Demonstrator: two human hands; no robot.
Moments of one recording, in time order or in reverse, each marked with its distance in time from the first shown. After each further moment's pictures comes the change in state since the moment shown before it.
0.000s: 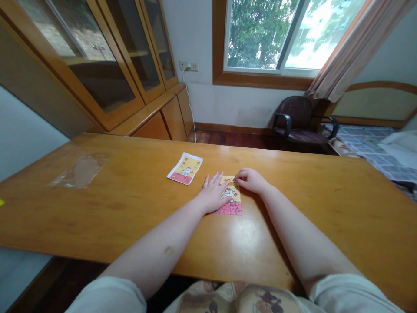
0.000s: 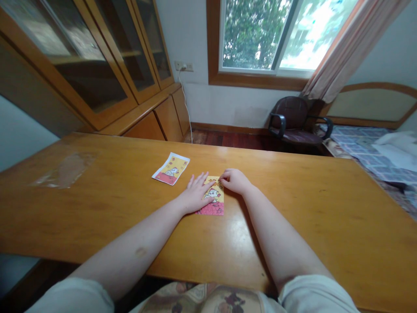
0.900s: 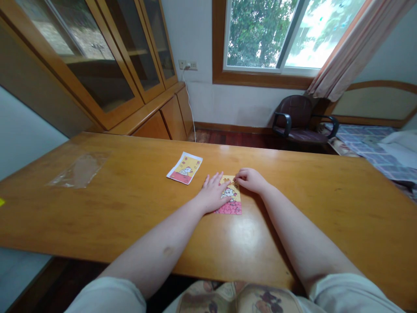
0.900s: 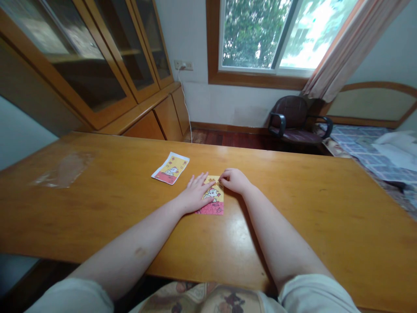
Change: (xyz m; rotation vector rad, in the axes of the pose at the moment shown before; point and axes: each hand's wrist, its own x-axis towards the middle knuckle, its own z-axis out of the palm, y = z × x) left_hand -0.001 0.000 -0.001 -0.016 0.005 0.003; right_hand 0.000 -0.001 0.000 -0.002 0.008 0.010
